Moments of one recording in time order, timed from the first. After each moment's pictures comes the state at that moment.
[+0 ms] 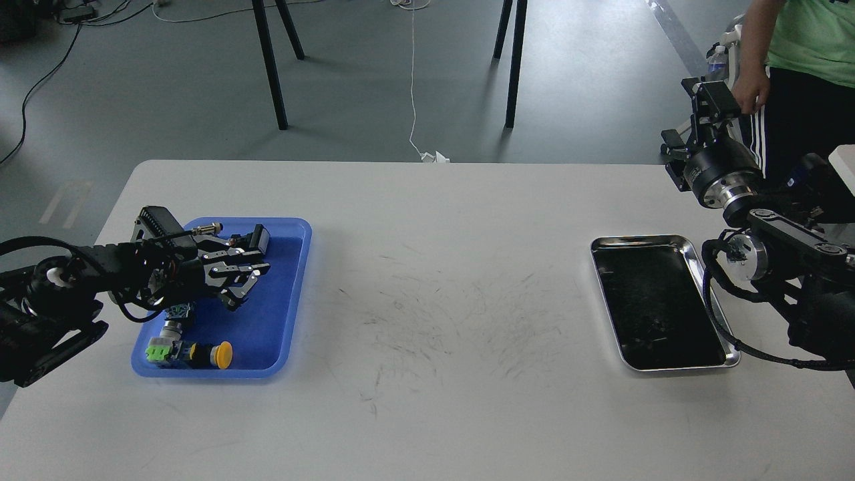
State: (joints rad) left arm -0.78 0.62 -0.17 -0.81 2.09 0.12 -0.49; right arm 0.86 -0.46 0.33 0.68 -0.17 -0.03 0.49
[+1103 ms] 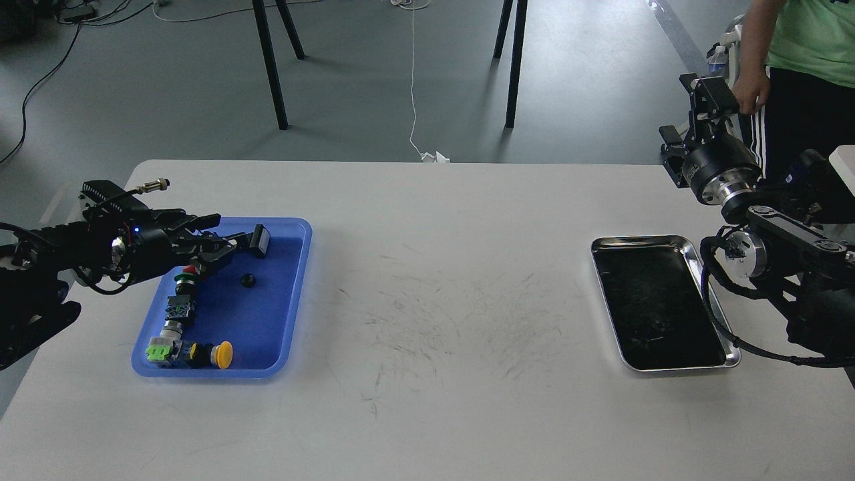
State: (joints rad) left arm -0.83 0.70 -0.18 -0.81 1.73 0.10 -0.49; right arm 0.87 -0.46 0.33 0.69 -0.17 -0.03 0.49
